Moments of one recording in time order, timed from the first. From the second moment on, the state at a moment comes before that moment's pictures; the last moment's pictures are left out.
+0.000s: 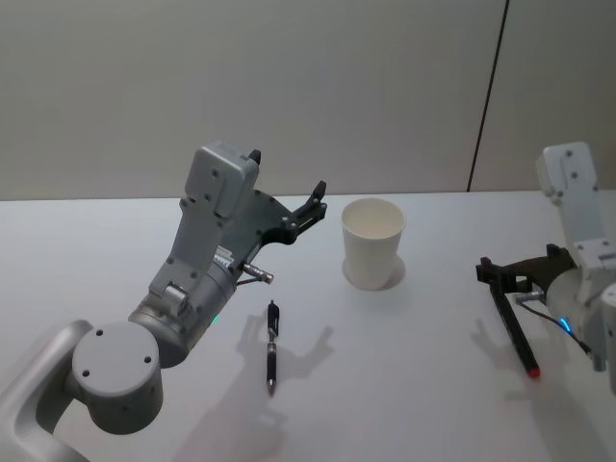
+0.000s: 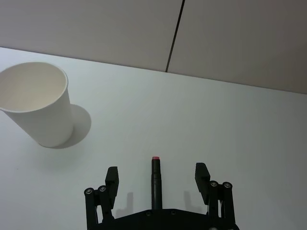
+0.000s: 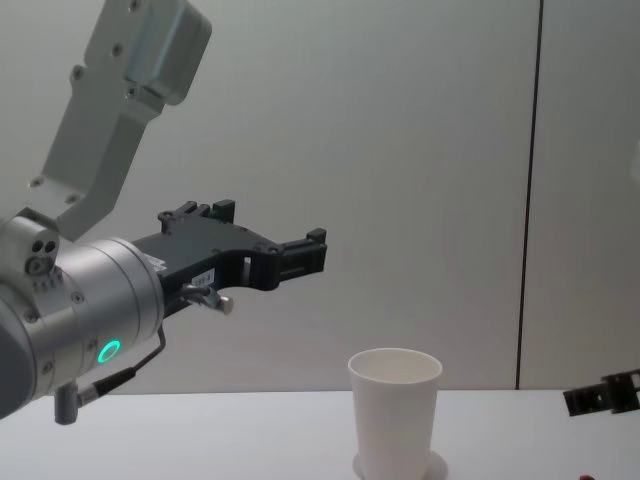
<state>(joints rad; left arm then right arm) -0.24 0.38 0.45 -1.63 -0.20 0.01 -0.01 0.20 0.16 -0.22 -1.66 0.10 0.78 -0.09</state>
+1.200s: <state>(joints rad) -0.24 0.38 0.45 -1.63 -0.20 0.01 -0.01 0.40 0.05 -0.19 -1.34 0.09 0.89 -0.13</state>
